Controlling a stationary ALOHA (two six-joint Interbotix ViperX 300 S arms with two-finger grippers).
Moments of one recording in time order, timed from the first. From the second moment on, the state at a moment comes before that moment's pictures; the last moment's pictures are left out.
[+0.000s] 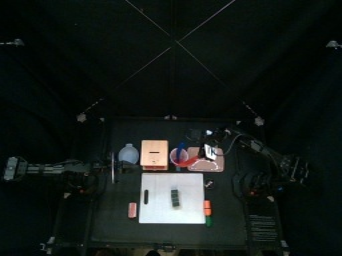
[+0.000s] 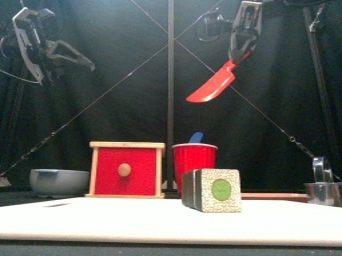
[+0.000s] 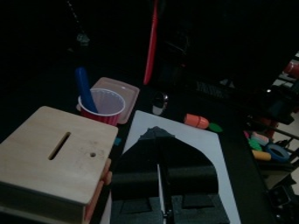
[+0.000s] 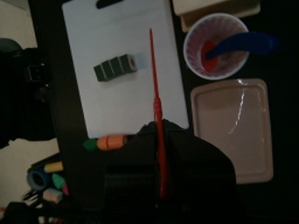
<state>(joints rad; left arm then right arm) 0.07 -0.88 1.20 -0.25 -0.23 0.00 -0.51 -0.32 0.17 0.43 1.31 -0.32</state>
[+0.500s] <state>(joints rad) -0.02 -0.81 1.18 -0.22 -0.31 0.00 -0.29 -0.66 0.68 0.52 0.61 -0.32</state>
